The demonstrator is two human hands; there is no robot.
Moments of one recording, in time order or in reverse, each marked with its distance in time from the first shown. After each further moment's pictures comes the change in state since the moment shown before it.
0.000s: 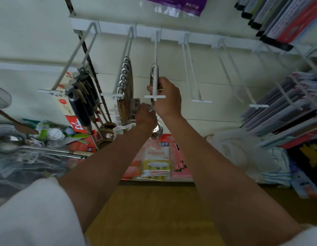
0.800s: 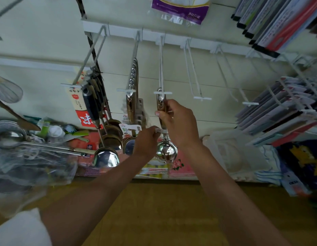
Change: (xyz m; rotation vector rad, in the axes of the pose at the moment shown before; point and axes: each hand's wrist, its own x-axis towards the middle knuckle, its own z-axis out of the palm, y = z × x) left_hand -0.069 -0.064 -0.010 0.163 -0.077 0.428; right_hand -0.083 -0.017 -0.057 -0.125 -0.187 -0.002
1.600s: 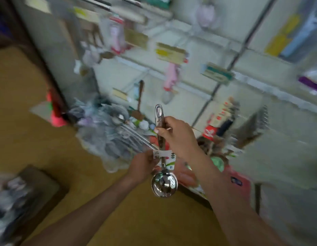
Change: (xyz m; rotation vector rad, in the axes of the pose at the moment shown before) left_hand -0.235 -0.150 -0.322 -0.191 0.095 -0.318; right_hand -0.111 -0.313 0.188 -0.032 -0.534 -0.323
